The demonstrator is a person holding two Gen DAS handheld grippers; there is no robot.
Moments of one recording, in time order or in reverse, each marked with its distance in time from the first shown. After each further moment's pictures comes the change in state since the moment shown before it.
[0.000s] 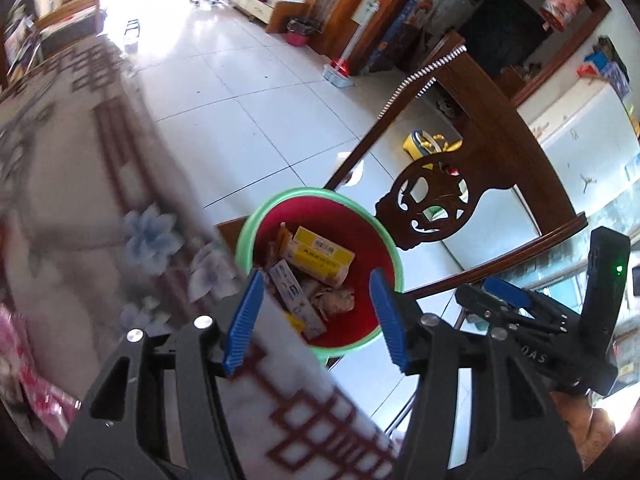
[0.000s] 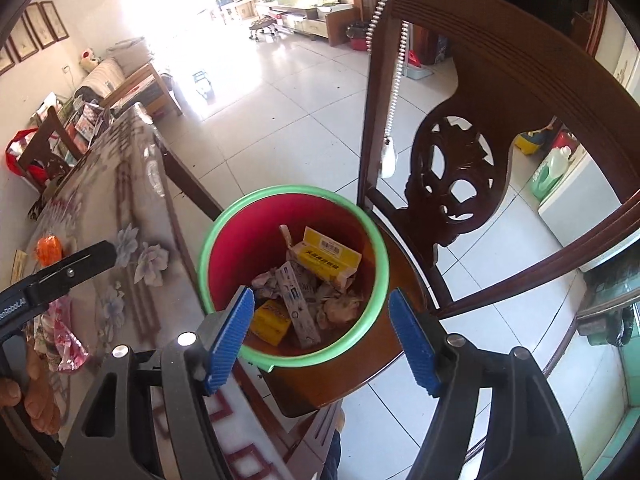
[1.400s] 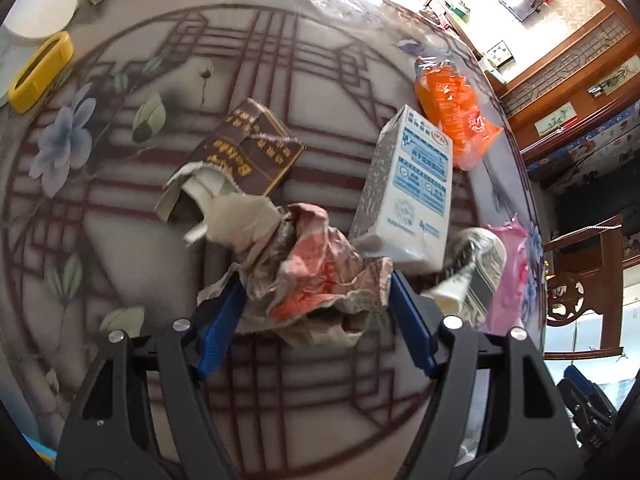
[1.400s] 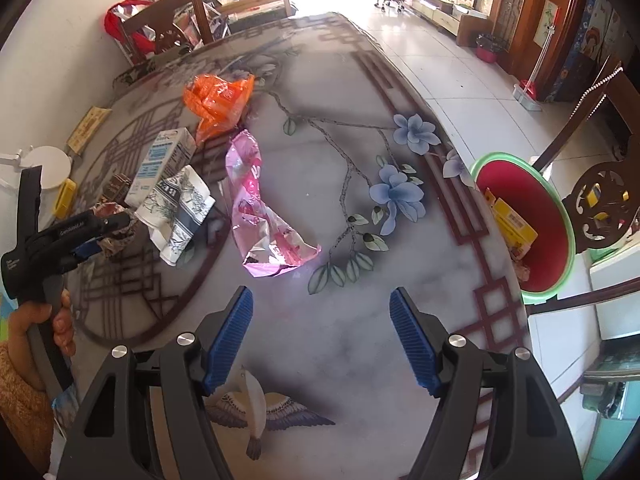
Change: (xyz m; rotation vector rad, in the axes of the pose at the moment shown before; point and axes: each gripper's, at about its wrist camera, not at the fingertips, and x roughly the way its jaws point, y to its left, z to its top) left arm -0.173 0.360 -0.170 -0.591 -0.099 0.307; right arm 0.001 0.298 -0.115 -0.344 0.125 0.117
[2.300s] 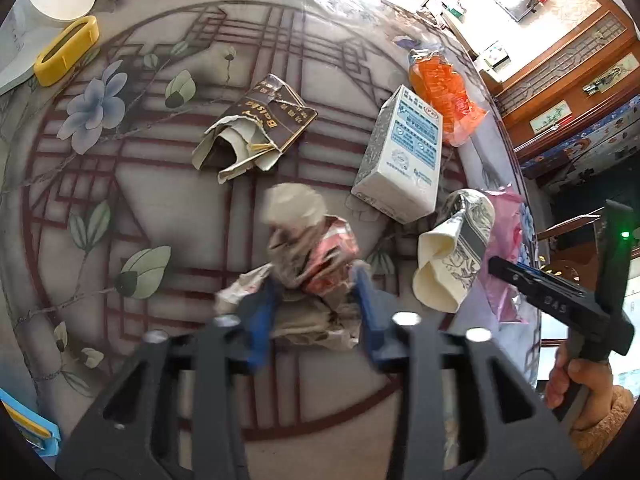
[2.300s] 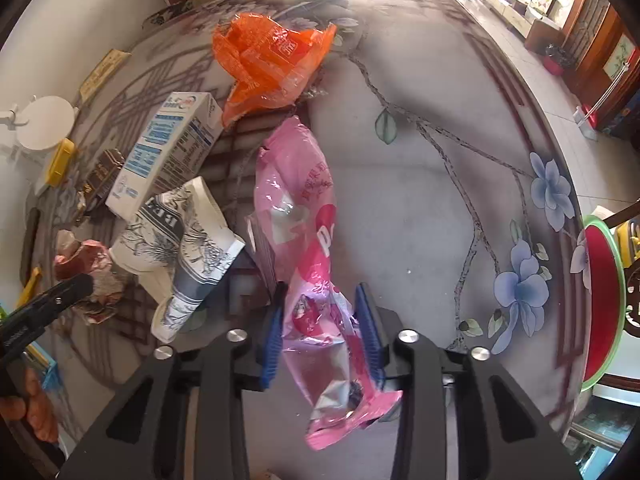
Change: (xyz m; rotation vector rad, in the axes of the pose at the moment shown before) left arm -0.025 0.008 -0.035 -0.005 0.010 -0.007; right arm 0.099 0.049 0.071 -0.171 0.132 0.125
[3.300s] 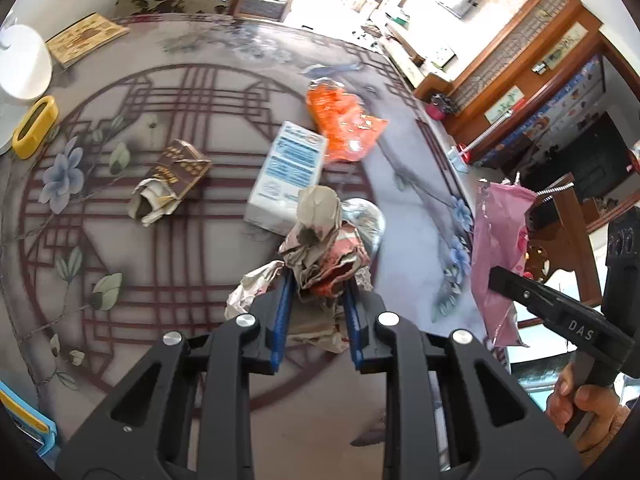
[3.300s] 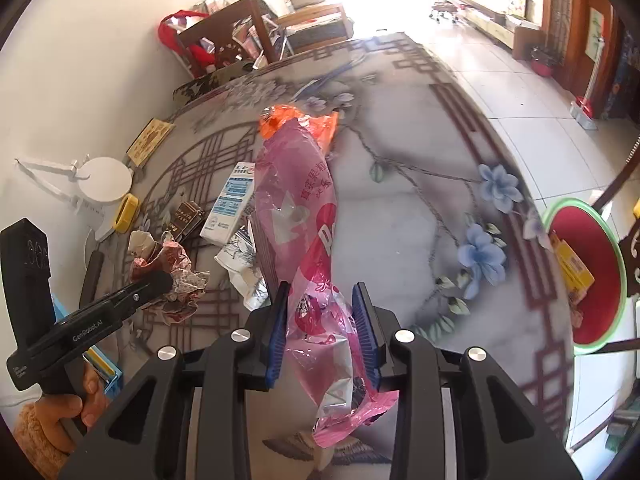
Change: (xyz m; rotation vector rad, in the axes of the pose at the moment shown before) left arm -0.052 -0.073 -0.013 0.162 -0.103 -0.107; right arm -0.110 -0.003 -0.052 0.108 -0.210 0.096
